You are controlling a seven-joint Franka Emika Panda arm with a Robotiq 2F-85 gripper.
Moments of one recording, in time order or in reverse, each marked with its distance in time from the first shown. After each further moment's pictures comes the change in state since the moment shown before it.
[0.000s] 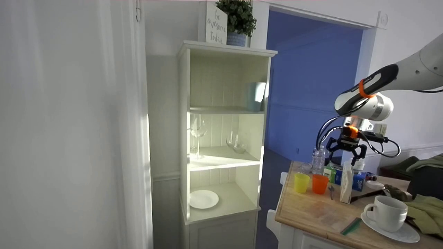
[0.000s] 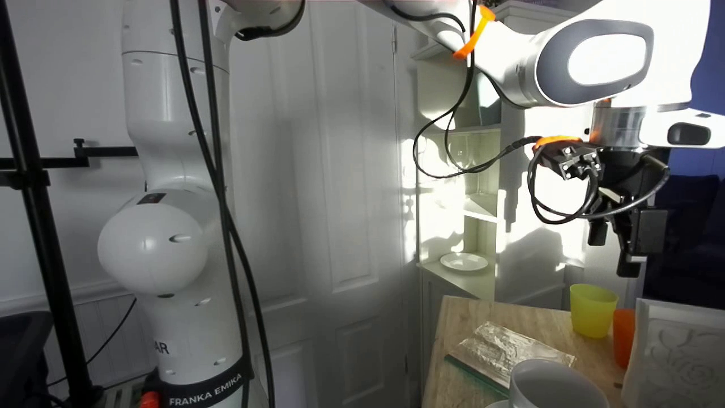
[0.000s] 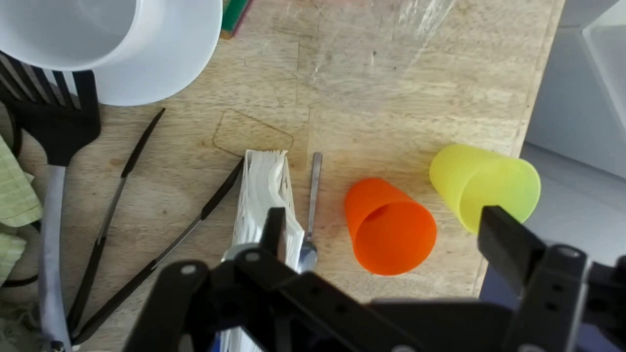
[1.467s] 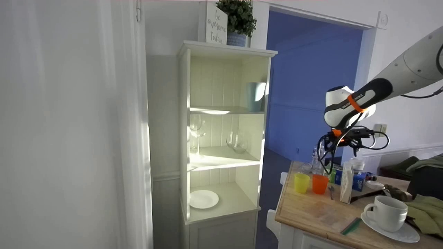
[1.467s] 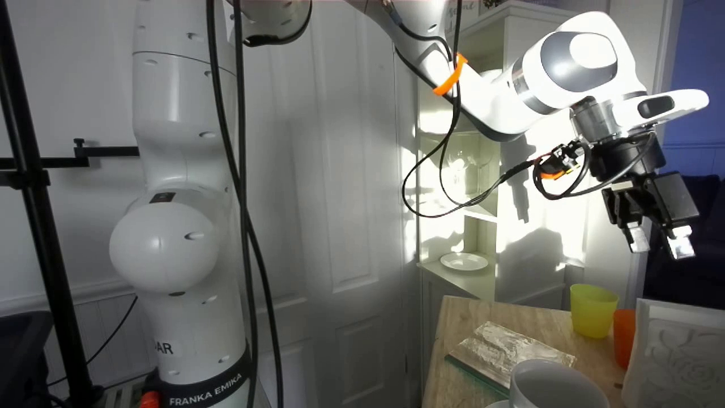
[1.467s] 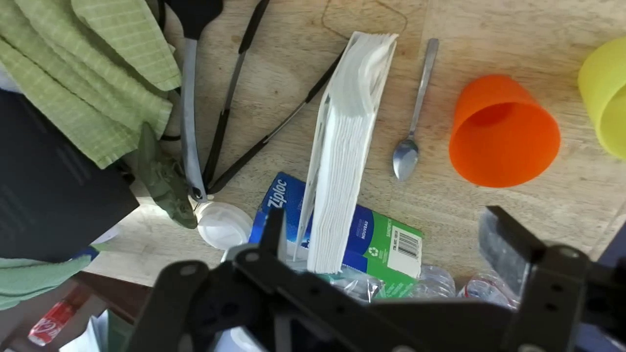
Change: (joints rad) arm 0.099 0.044 0.000 0.051 -0.592 0.063 0.454
